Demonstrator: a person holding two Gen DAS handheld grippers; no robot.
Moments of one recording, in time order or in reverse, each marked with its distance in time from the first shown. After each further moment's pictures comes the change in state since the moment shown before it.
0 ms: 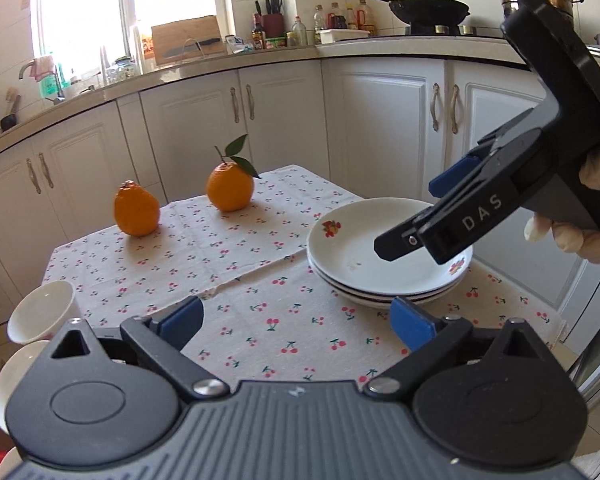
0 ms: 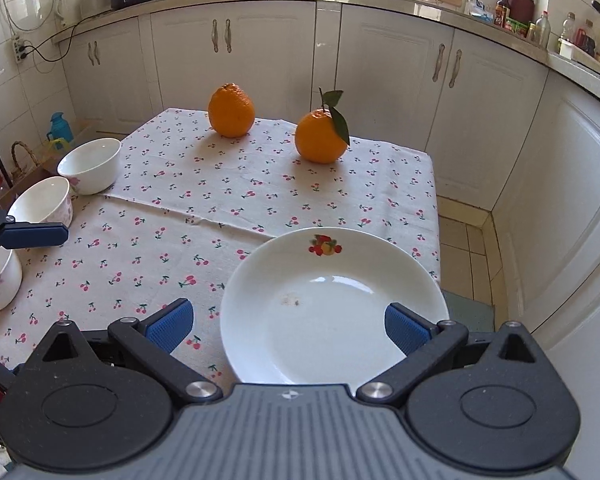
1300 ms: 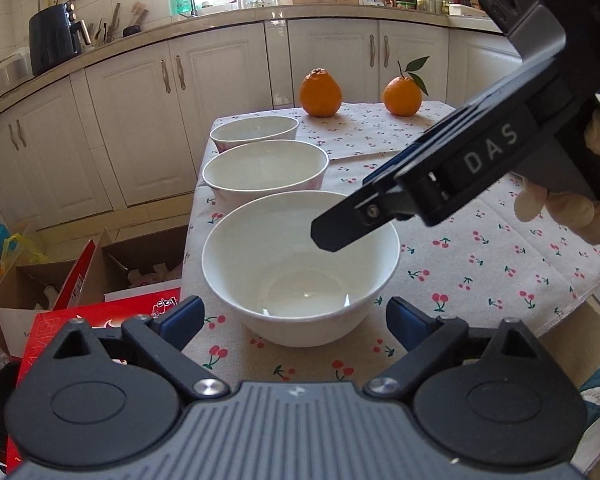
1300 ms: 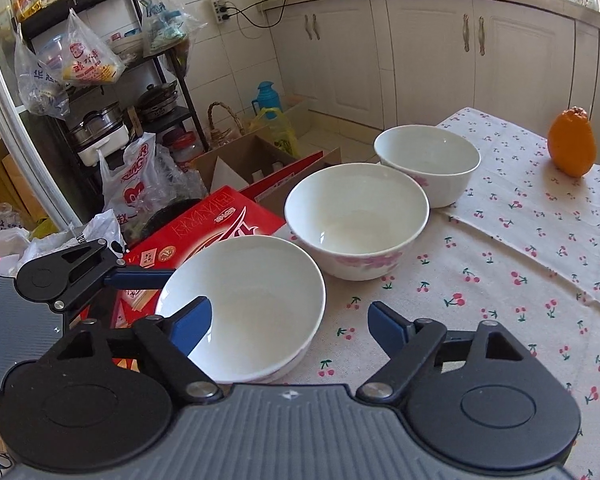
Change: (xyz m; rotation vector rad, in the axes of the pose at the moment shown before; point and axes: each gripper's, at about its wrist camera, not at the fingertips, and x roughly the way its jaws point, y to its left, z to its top) left arm -0.083 0.137 -0.144 -0.205 0.128 0.210; right arm 0.075 0.247 0.025 -0.239 0.047 0.560
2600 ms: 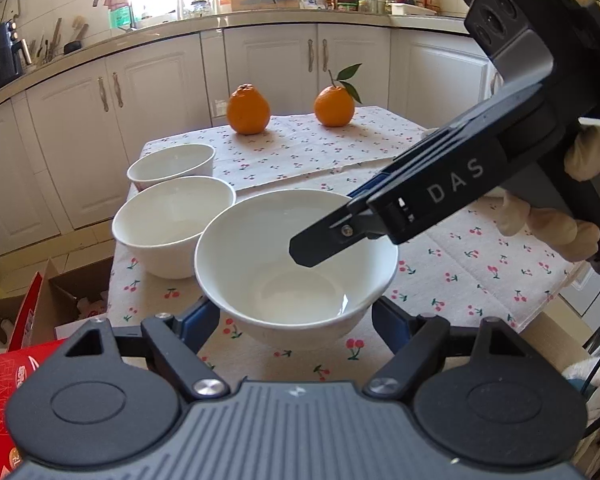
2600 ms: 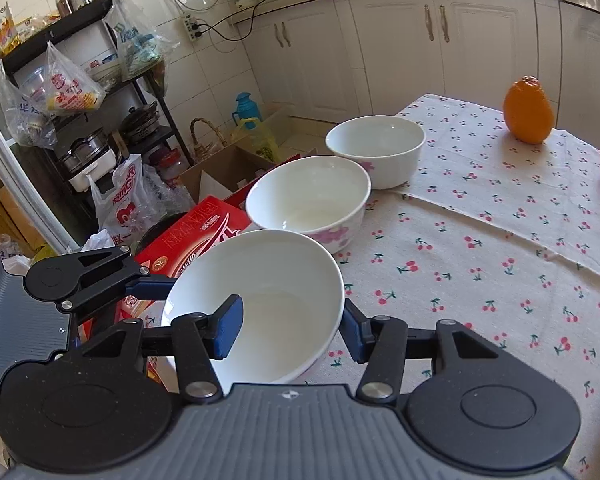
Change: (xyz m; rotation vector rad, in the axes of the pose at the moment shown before) left arm 0.009 -0.037 0.031 0.088 -0.013 -0.158; right arm -0.044 -0.035 -0.025 0.112 -0.043 -0.036
